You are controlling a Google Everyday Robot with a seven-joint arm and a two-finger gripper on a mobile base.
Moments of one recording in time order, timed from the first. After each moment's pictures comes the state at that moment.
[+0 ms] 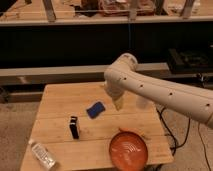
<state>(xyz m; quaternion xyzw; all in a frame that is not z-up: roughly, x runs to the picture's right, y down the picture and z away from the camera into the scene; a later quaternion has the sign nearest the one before) 0.032 0.034 0.716 -0.17 -0.12 -0.28 0.94</state>
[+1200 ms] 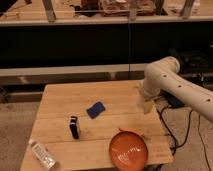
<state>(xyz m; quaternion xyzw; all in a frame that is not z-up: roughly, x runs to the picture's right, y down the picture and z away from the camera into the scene) 0.207 0.063 0.726 -0.24 -0.08 -0.10 0.96</state>
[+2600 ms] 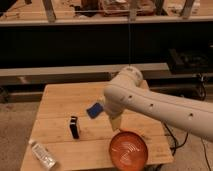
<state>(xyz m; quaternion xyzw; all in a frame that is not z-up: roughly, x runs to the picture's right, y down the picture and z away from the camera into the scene) -0.013 0.093 0.634 -0.19 -0.15 -0.23 0.94</state>
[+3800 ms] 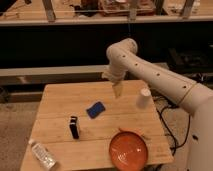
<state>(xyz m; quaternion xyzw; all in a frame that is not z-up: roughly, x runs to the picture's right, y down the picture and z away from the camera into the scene) 0.065 -0.017 0.777 -0.24 -0.13 -0.20 0.94</state>
